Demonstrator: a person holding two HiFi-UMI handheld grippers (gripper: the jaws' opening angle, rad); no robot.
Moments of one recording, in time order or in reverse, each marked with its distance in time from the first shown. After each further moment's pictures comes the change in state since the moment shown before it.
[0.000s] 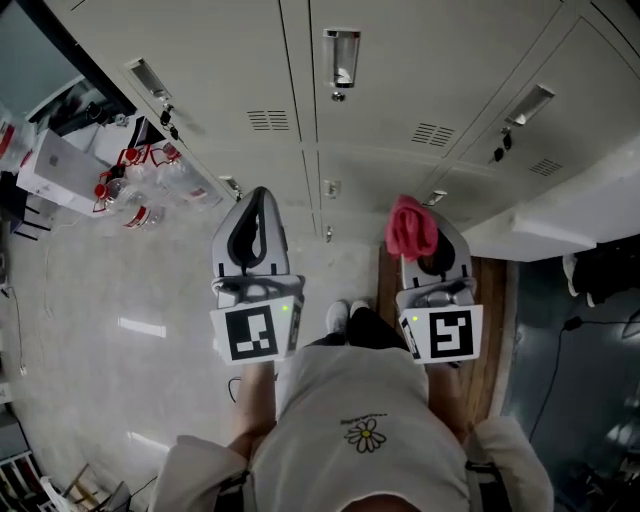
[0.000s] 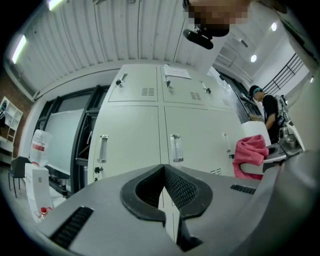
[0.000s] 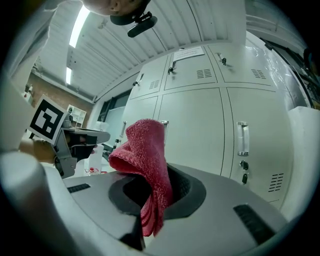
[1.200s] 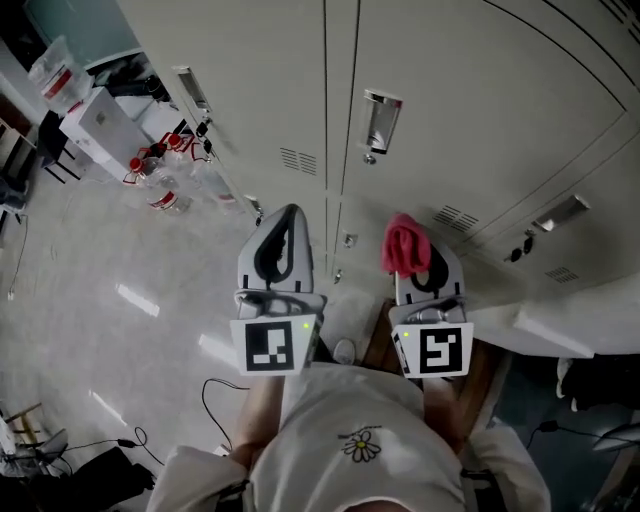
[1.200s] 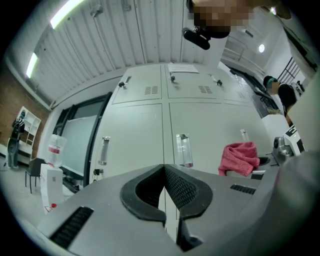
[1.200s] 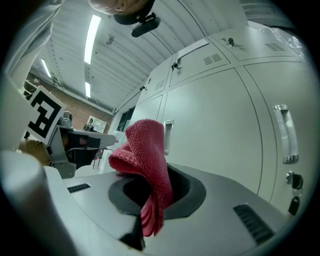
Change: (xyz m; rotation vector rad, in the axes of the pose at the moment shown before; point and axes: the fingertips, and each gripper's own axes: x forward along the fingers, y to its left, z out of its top) left arm 0.050 -0.013 0.000 -0.030 -0.045 0.194; right arm 0.087 -0.019 0.005 -0.007 -0.139 0.241
